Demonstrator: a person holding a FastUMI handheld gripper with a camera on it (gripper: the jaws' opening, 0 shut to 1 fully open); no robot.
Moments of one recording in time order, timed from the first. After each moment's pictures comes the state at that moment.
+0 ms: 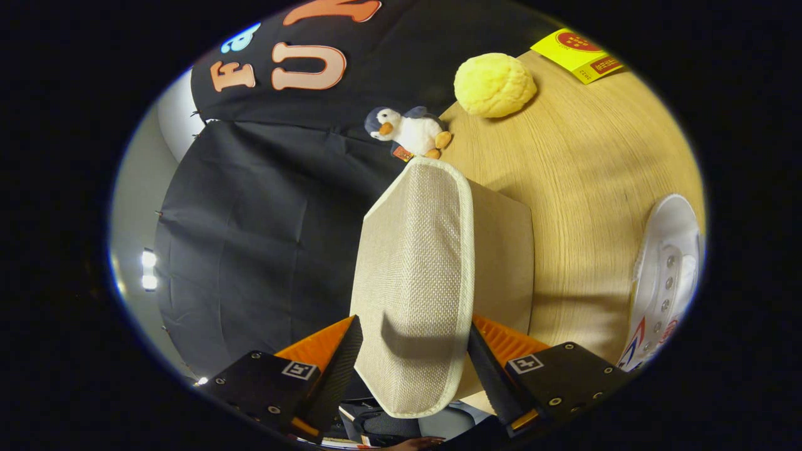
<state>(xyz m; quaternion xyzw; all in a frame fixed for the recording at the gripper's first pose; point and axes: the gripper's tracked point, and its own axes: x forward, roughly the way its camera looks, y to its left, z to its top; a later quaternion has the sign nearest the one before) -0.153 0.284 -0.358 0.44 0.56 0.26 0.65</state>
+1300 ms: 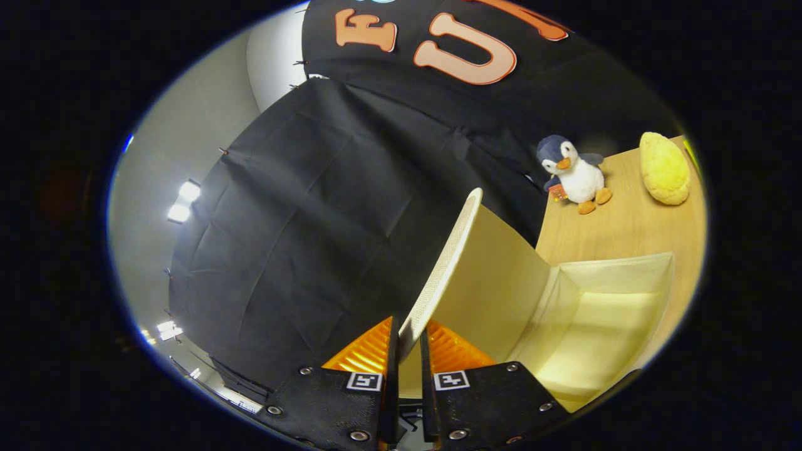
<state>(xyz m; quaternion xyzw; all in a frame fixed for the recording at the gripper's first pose) -0.085 0.468 -0.180 0.38 0.45 0.41 0.70</state>
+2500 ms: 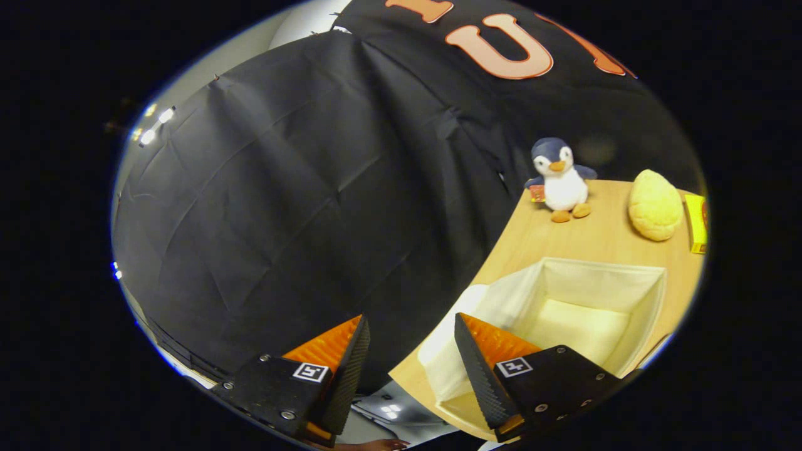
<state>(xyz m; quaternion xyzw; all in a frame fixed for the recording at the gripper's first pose) -0.118 0.454 -0.246 0.19 0.47 0.36 0.79</state>
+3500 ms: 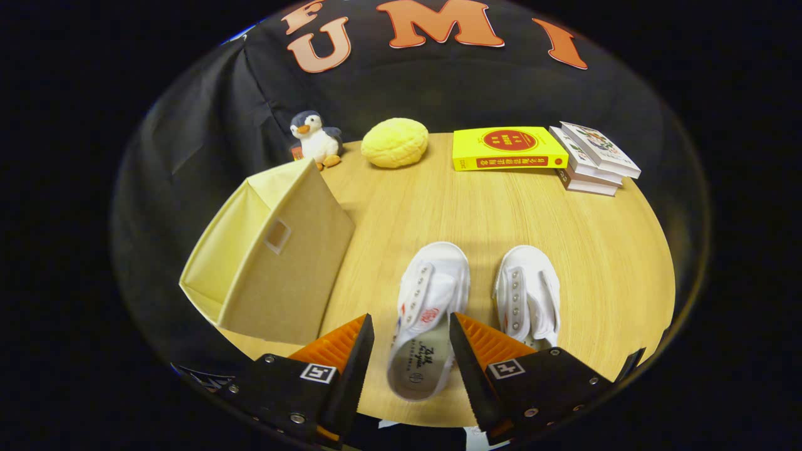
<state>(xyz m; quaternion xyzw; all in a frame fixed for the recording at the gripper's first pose) -0.217 0.089 -0.417 0.04 0.56 0.06 0.82</state>
